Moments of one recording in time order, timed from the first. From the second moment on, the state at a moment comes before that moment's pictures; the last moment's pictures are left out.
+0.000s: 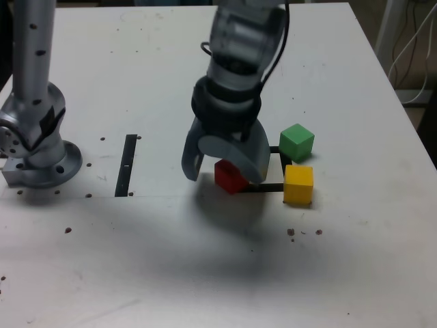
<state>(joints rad) -0.25 1.98 -1.32 1.16 0.08 -0.03</state>
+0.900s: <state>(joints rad) -0.22 2.03 -1.31 1.10 0.05 0.02</state>
